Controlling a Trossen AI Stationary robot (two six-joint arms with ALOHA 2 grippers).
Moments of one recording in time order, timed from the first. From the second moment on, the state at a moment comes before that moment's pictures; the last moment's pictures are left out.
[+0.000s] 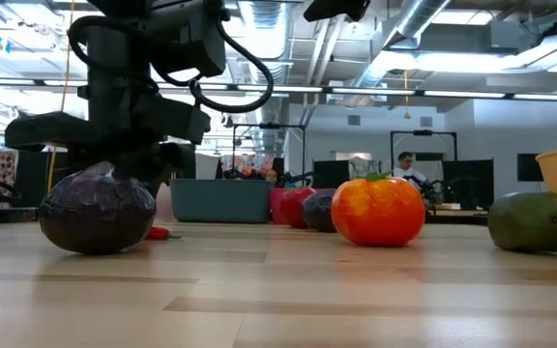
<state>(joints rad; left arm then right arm) -0.18 1.75 0.96 -0.66 -0.03 0.02 0.16 1.54 1.48 -0.66 0.12 0.08</state>
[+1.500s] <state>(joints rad) 0.07 1.75 1.16 -0.87 -0.21 0.35 0.16 1.54 1.48 -0.68 0.12 0.08</state>
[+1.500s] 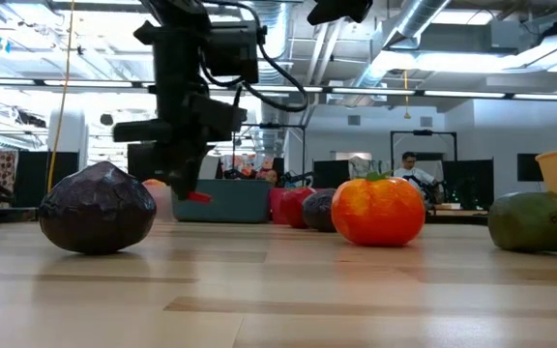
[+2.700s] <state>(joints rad) 0.56 1.75 1.42 -0.85 -0.38 0.46 0.16 1.54 1.48 -0.68 0.12 0.08</state>
